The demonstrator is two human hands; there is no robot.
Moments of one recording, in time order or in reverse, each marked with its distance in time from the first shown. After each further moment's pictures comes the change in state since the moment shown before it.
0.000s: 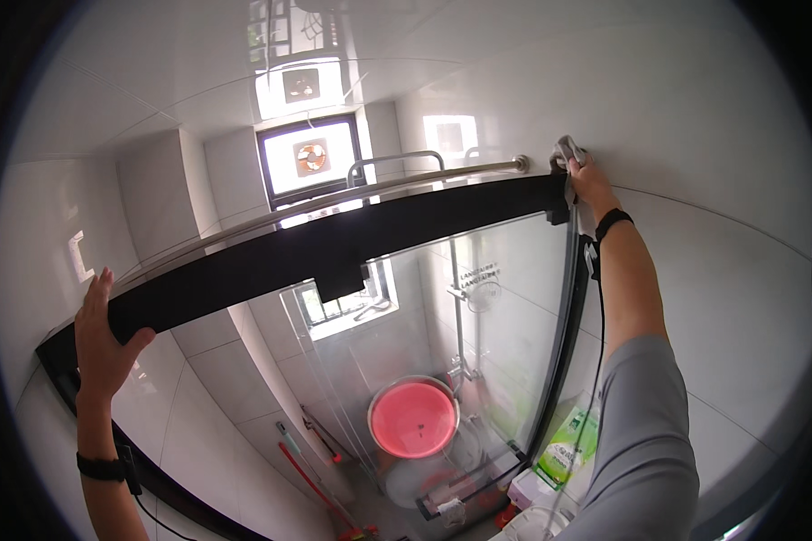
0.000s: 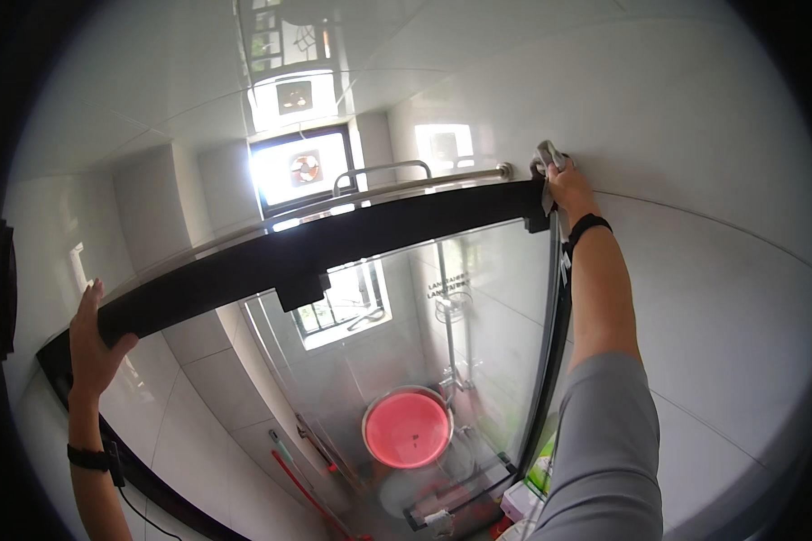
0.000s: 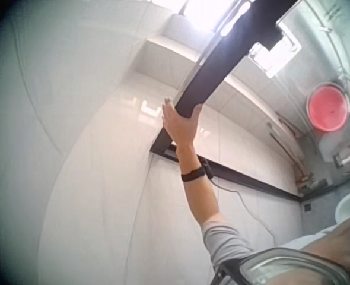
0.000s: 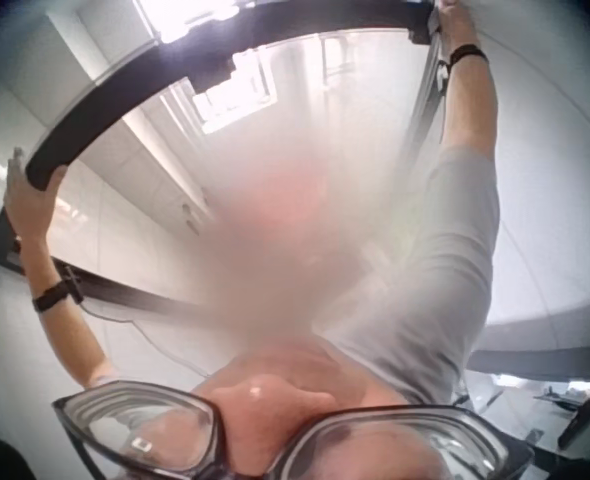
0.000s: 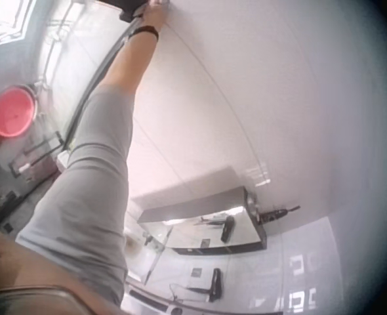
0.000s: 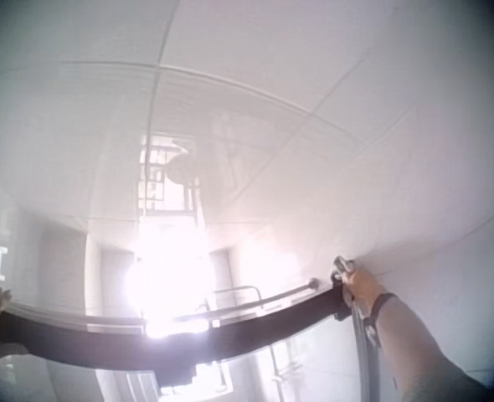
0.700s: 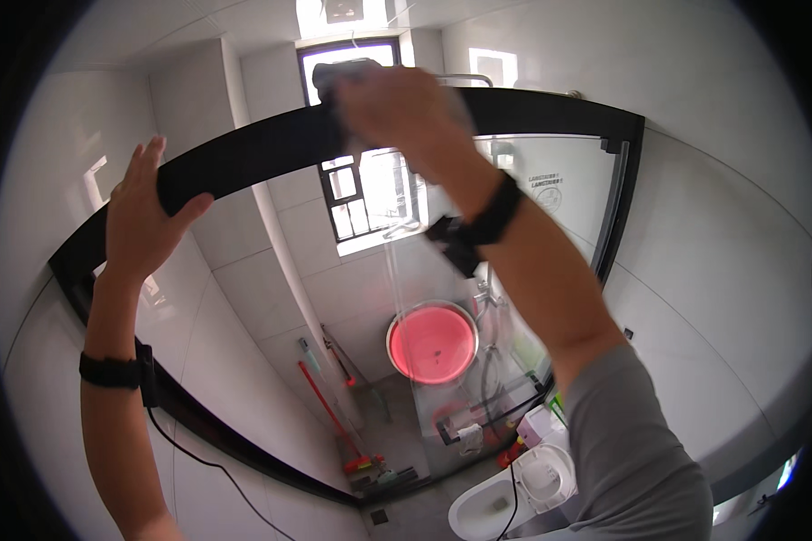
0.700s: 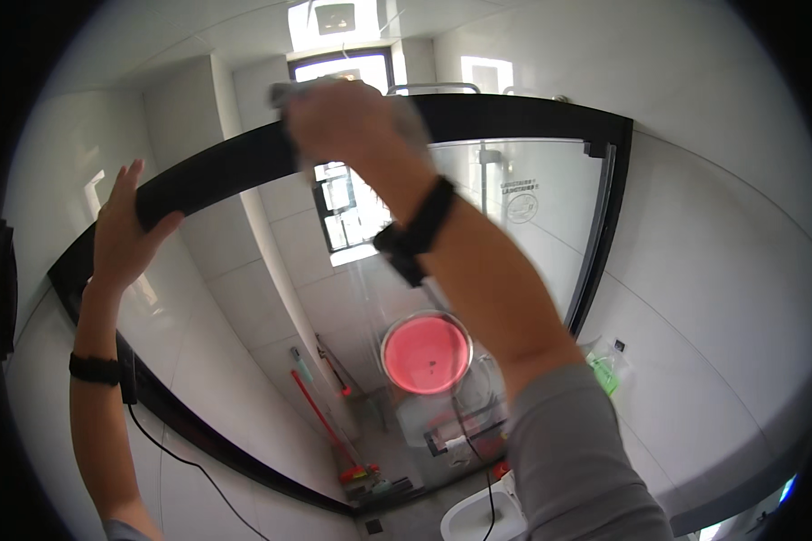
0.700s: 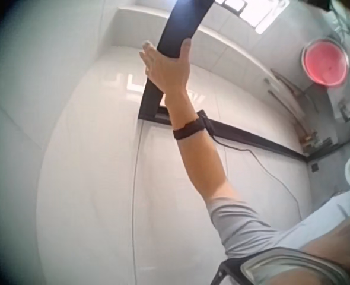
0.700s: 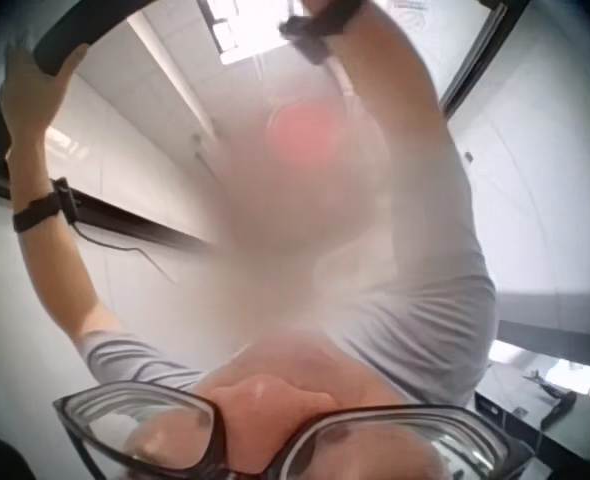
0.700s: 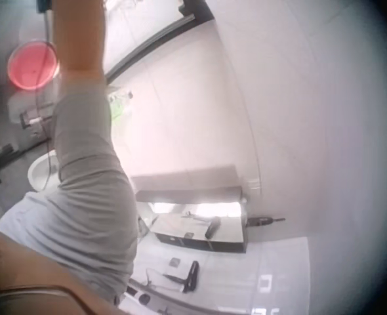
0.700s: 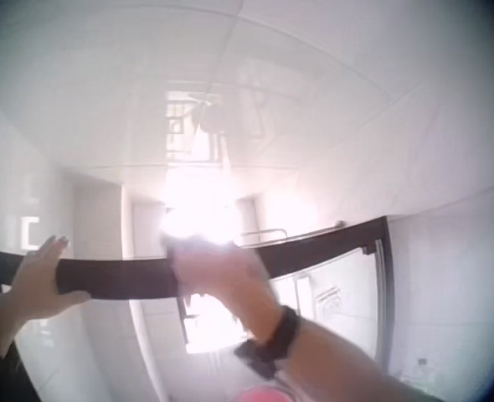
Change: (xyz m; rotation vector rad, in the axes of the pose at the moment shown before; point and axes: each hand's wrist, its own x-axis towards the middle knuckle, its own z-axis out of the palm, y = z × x) left_hand 0.002 -0.012 0.001 -0.020 -0.040 0.000; right_hand -0.298 -0.433 -0.045 0.294 -0.289 -0.657
